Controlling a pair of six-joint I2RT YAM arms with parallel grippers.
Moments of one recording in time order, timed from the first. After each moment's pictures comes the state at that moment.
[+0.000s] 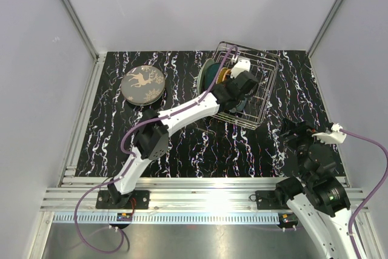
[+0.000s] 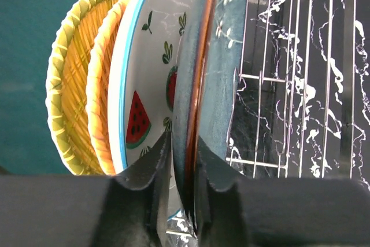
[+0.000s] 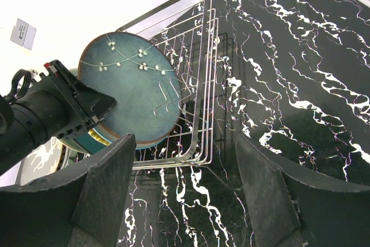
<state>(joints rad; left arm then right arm) -0.97 2.24 2.11 -0.55 -0.60 -0.48 0.38 0.17 0.62 -0.57 0.56 0.64</state>
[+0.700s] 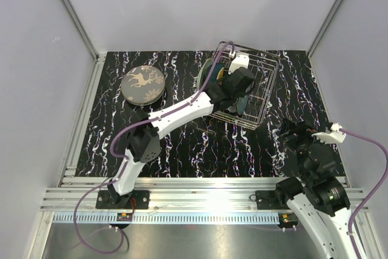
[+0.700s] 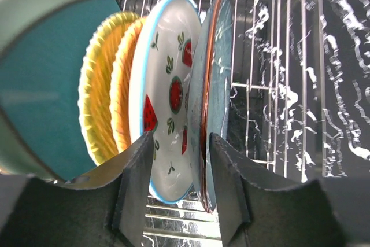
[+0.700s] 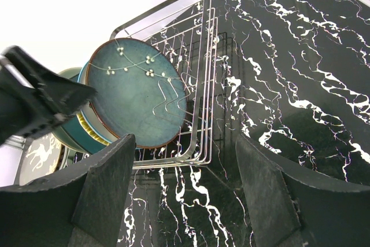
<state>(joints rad) -0.98 2.14 2.04 -0.50 -0.60 -0.44 0.38 0.18 0.62 -0.57 0.56 0.64</state>
